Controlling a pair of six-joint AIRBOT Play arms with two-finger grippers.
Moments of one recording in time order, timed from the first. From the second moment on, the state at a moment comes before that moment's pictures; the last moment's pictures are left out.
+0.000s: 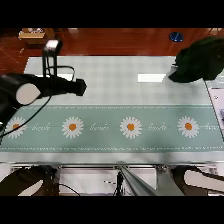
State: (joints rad) left arm -0.47 -1.01 1.09 1.58 -0.88 -1.80; right arm -0.29 -1.36 1.46 -1.59 0.61 1.59
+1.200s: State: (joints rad) left arm -0.47 -0.89 1.55 1.66 -1.60 -1.66; right arm 0.55 -1.38 1.52 -1.28 1.28 1.41
